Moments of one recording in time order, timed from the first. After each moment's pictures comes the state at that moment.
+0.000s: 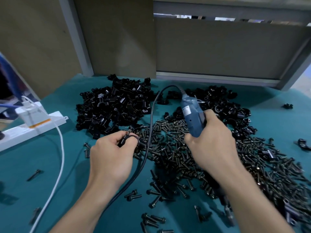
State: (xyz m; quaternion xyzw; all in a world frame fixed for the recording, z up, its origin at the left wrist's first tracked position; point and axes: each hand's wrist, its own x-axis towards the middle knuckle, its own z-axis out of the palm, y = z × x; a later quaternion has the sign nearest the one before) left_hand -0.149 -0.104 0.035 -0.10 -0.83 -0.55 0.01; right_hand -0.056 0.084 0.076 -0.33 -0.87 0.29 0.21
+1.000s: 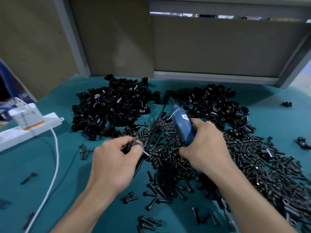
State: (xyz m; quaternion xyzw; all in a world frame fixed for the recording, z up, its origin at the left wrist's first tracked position) left_hand -0.143 -0.101 0.031 -0.19 -0.85 -0.49 -0.02; right_hand -0.064 0.097 0.060 -0.33 -0.89 0.28 0.13
